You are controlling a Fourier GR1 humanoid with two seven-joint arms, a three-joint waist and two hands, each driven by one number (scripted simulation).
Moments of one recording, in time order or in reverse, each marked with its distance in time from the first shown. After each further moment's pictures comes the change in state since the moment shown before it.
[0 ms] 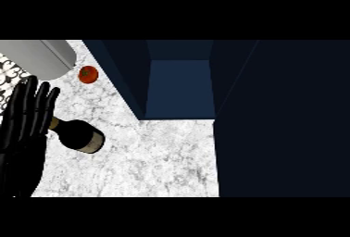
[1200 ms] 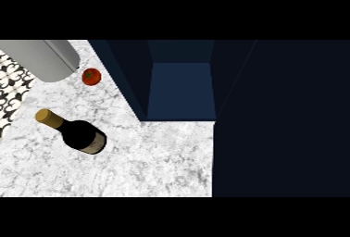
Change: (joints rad) left arm -0.060 0.102 0.371 -0.207 0.597 0.182 0.535; right arm 0.291 -0.076 0.149 -0.300 -0.310 0.215 0.233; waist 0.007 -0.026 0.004
